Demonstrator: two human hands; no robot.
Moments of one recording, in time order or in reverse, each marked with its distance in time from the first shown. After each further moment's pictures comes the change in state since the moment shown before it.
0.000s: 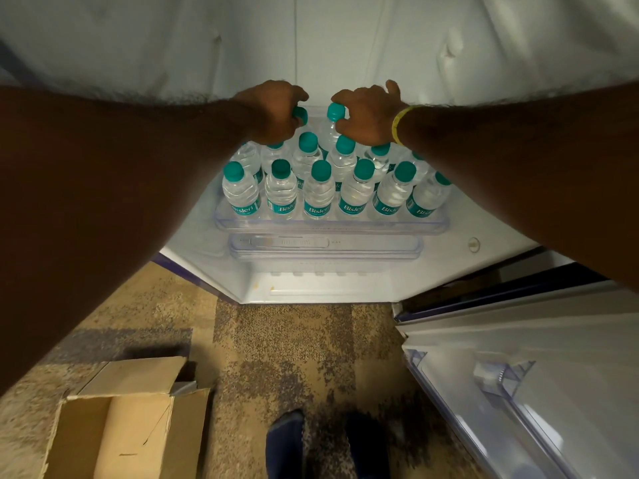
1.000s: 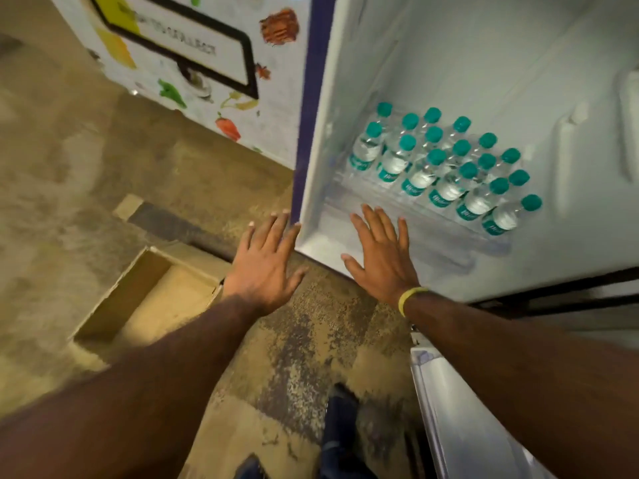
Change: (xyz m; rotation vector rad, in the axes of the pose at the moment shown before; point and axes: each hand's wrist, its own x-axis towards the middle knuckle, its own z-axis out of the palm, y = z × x) left_hand -0.385 0.003 0.170 0.102 0.149 -0.424; right_hand -0.236 -0.156 0.137 0.053 0.164 -0.404
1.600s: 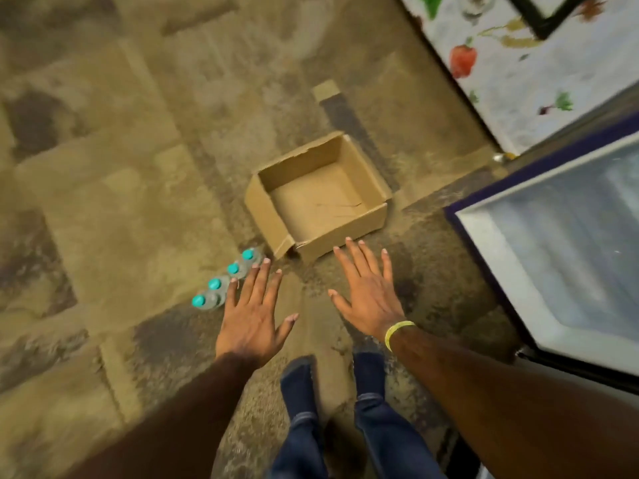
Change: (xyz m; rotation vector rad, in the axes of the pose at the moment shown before) left_hand -0.389 -0.083 0.152 -0.207 -0.176 -0.722; right_hand -0.132 -0.293 0.149 -0.045 -0.431 -0.597
